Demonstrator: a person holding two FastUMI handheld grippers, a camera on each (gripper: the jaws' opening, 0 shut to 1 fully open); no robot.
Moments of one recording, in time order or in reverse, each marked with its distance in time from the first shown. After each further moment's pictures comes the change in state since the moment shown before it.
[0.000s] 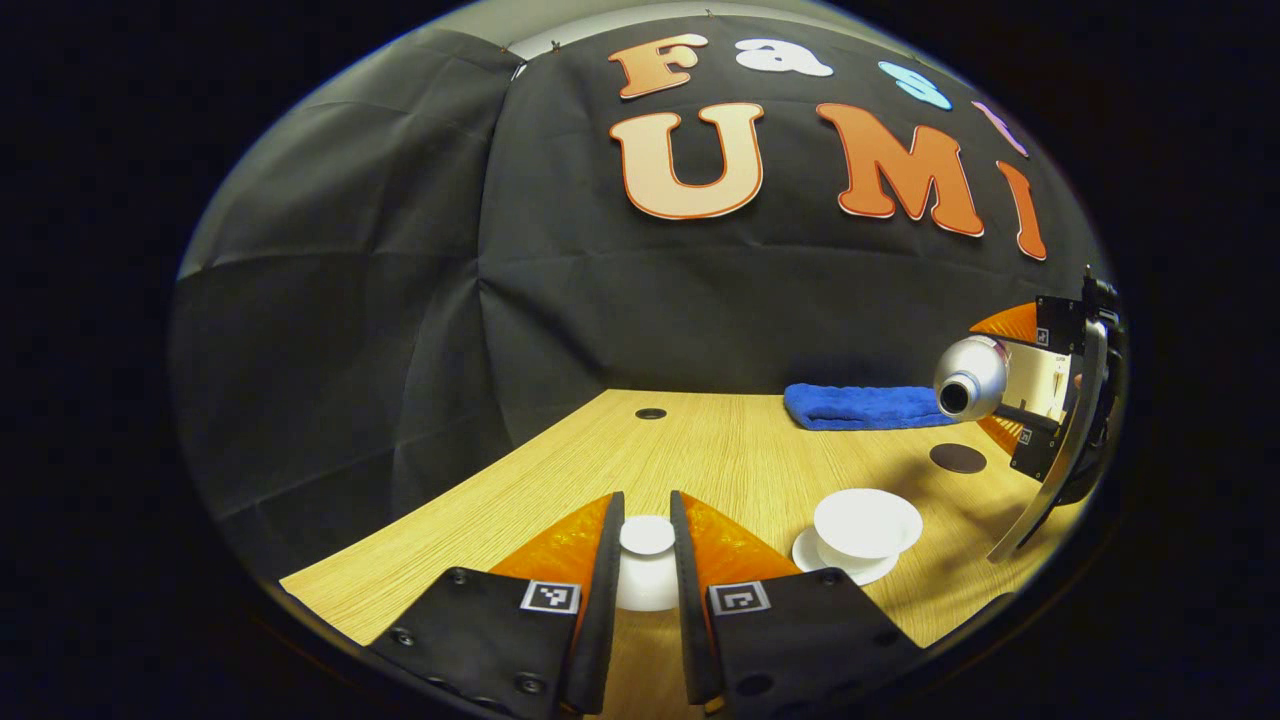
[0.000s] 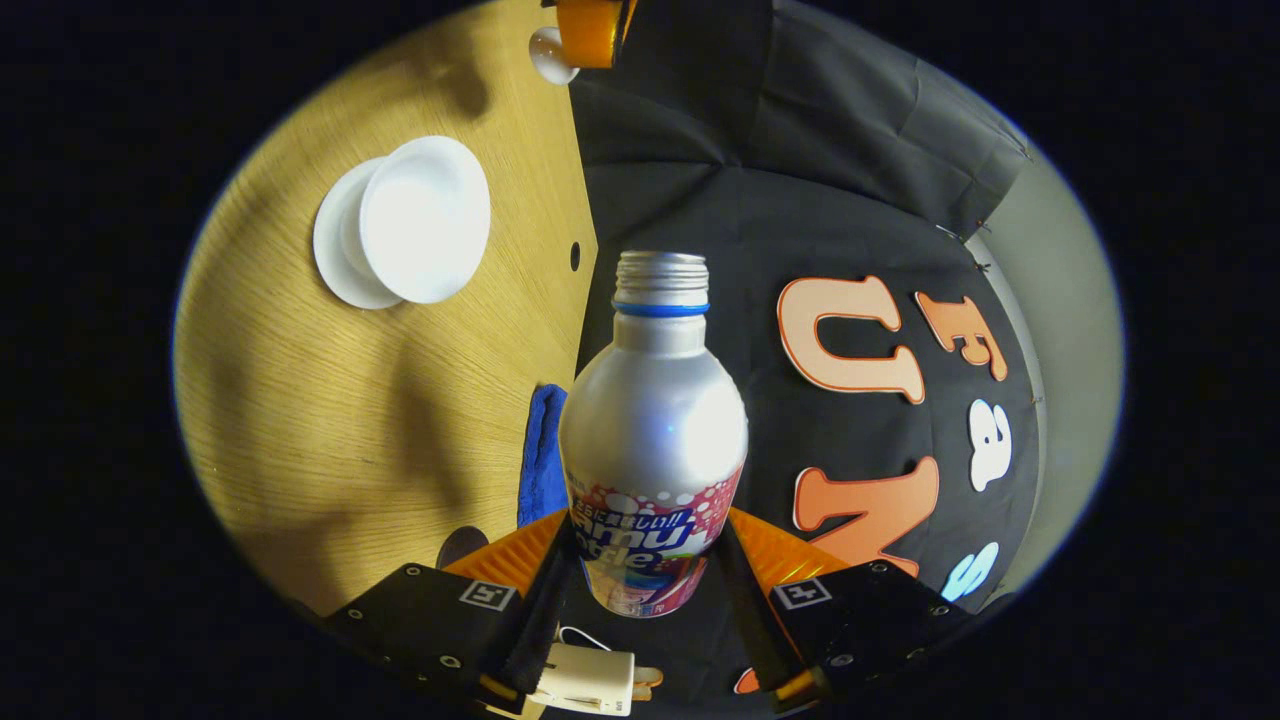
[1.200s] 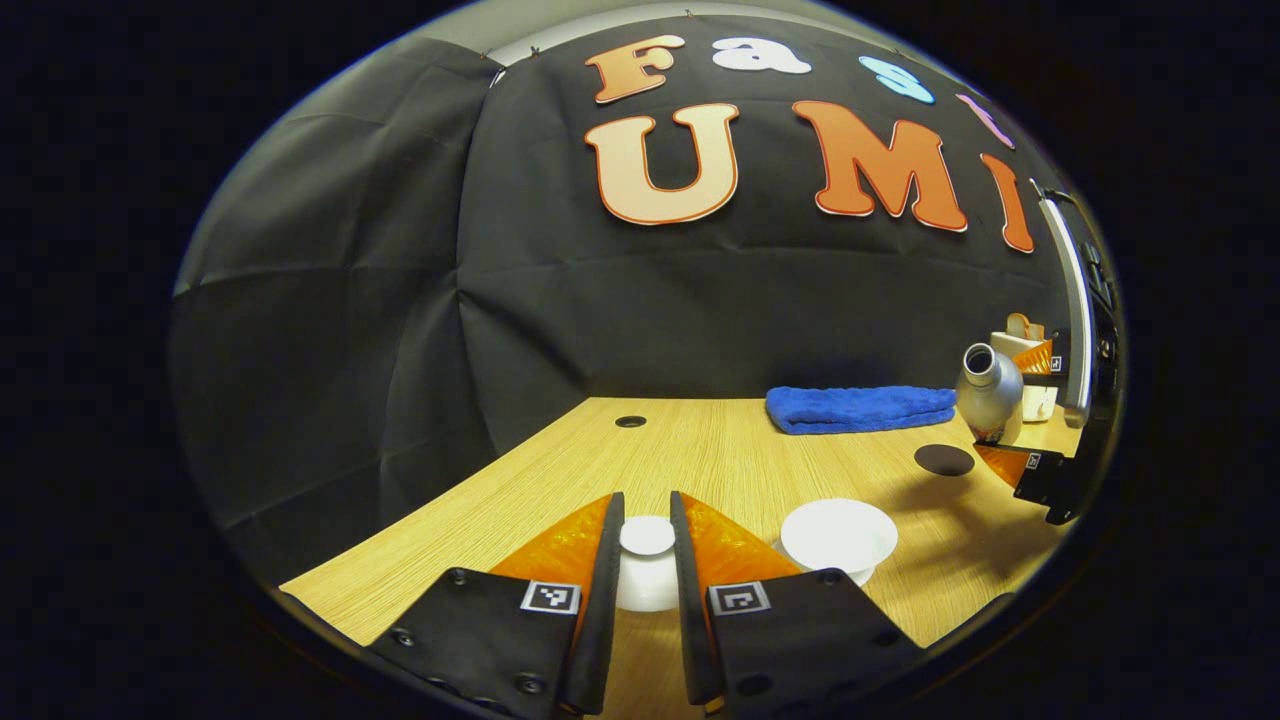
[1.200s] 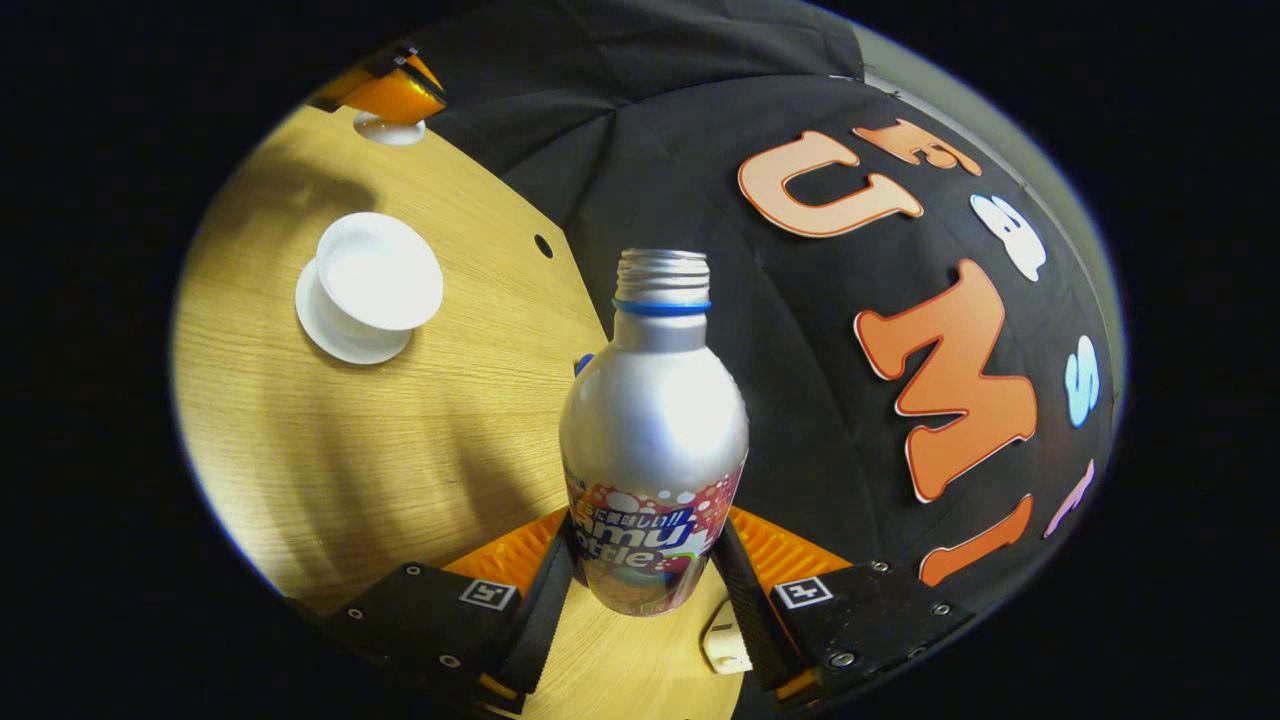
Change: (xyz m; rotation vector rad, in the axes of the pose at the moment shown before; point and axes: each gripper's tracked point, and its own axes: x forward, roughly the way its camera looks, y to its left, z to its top) left arm 0.001 -0.024 0.010 0.026 -0.011 -0.034; right arm -0.026 0.042 -0.040 0.512 0.174 0.156
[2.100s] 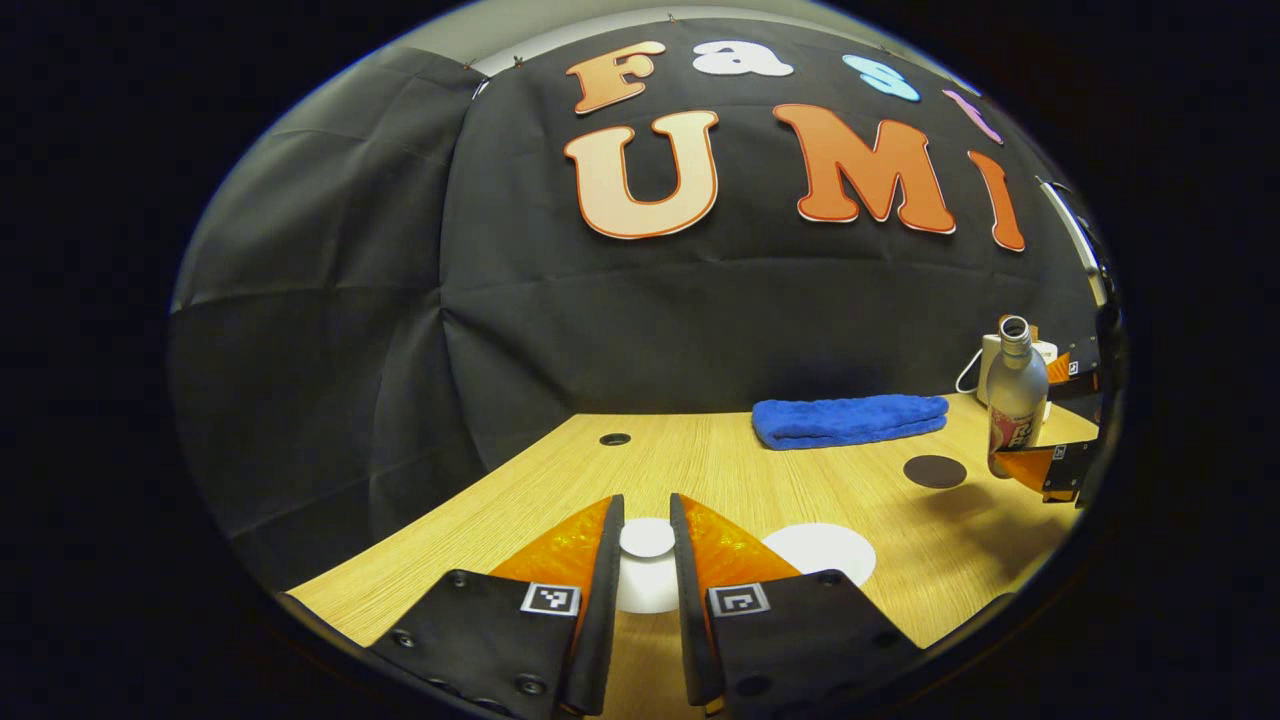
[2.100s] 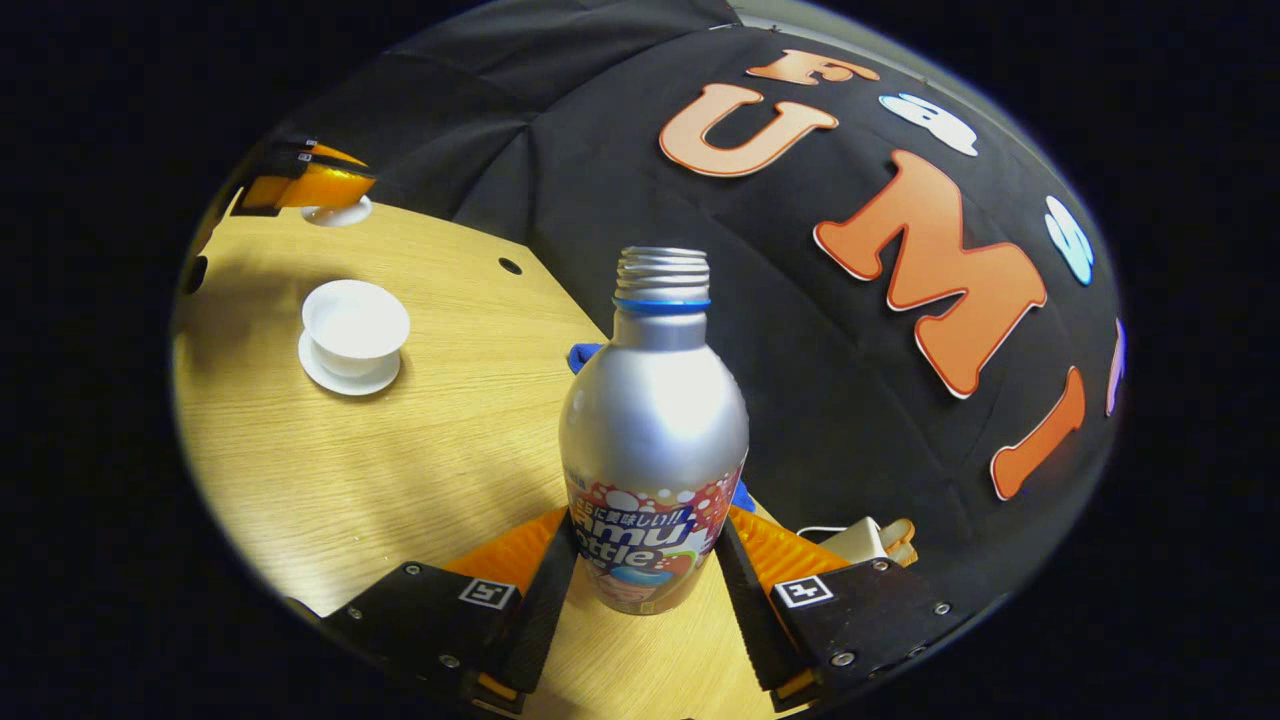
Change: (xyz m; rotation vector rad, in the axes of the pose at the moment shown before) left arm 0.009 -0.022 0.017 0.026 -0.030 -0.018; right arm -0.018 0.000 -0.035 0.339 0.052 0.102
